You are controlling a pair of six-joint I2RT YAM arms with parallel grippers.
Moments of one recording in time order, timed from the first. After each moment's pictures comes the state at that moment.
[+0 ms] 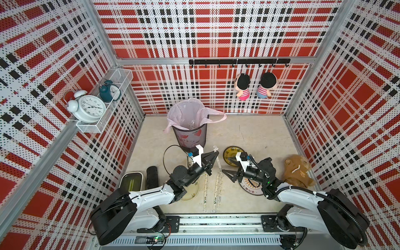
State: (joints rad) left arm -0.83 1.19 0.37 1.09 0.08 -0.29; right arm 0.64 1.20 0.30 0.84 -0.57 0.12
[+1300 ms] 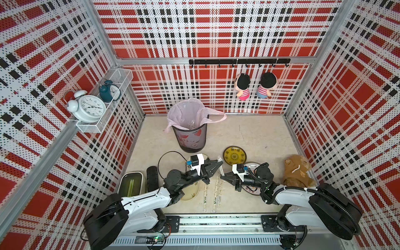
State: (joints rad) left arm -0.85 1.14 0.33 1.19 0.34 -0.23; right arm 0.72 1.28 0.23 1.02 -0.68 0.02
